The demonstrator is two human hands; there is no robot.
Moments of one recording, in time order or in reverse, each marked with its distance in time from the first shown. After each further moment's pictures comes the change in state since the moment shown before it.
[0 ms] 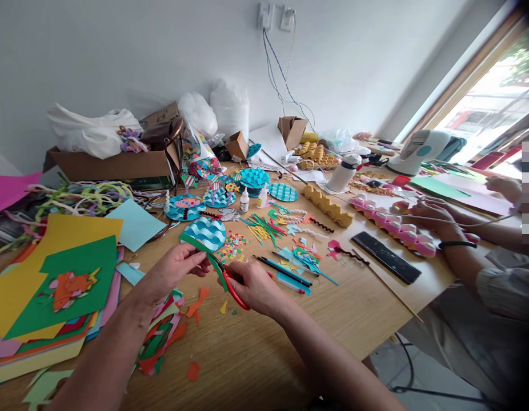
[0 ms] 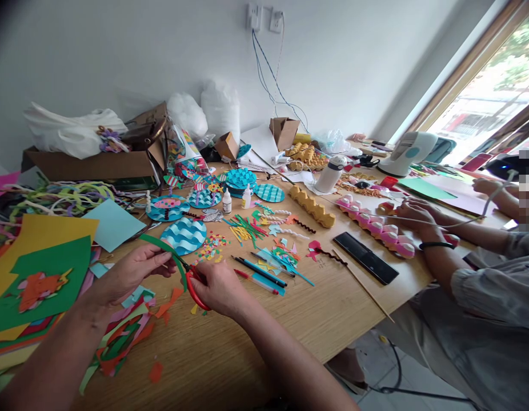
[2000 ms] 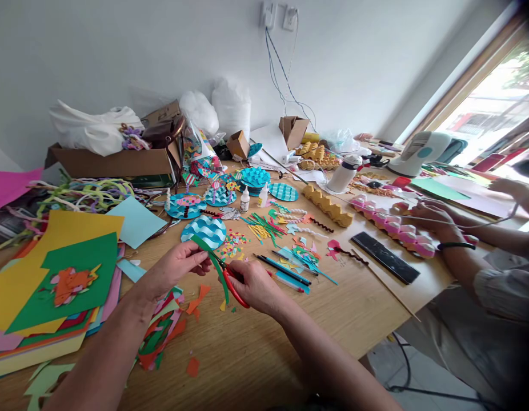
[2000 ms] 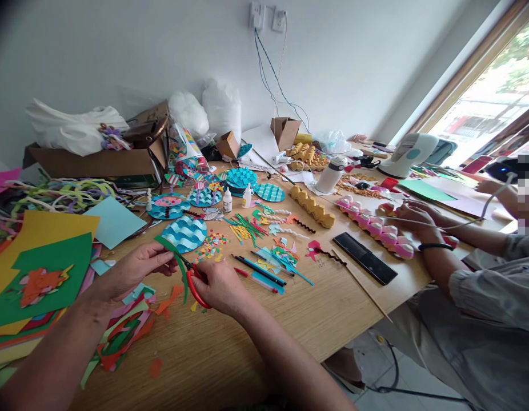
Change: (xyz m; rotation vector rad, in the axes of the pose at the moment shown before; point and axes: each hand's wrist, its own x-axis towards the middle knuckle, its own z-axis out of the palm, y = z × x) left_hand -0.001 -0.001 -0.001 0.043 -0.029 0.010; right_hand -0.002 0.003 0.003 -0.033 0.026 -0.020
